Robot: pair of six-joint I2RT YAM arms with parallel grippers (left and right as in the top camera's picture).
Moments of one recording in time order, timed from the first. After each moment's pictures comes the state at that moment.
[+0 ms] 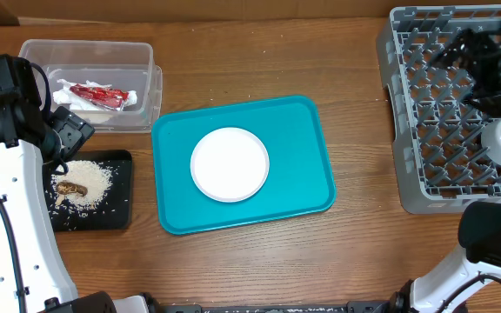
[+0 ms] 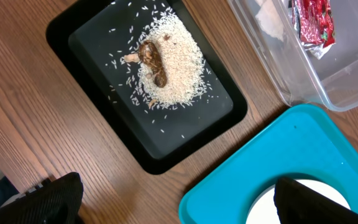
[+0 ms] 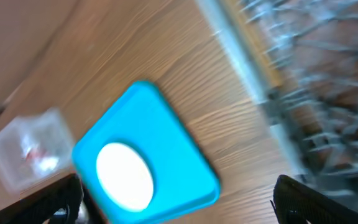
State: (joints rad) left arm 0.32 1.51 1.68 -1.46 -0.17 -0.68; right arm -0.29 1.93 2.27 -1.64 -0.46 0.31
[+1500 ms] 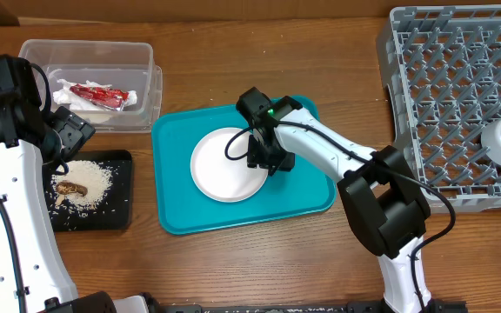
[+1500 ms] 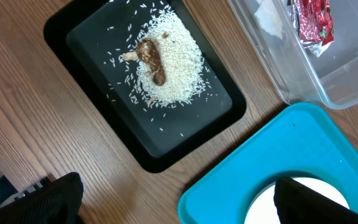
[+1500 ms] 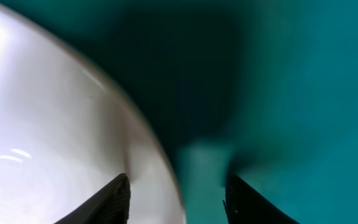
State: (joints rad) left arm 0.32 1.51 1.68 -1.47 -0.16 -0.68; right arm 0.64 2.17 1.62 -0.97 -0.05 0.74
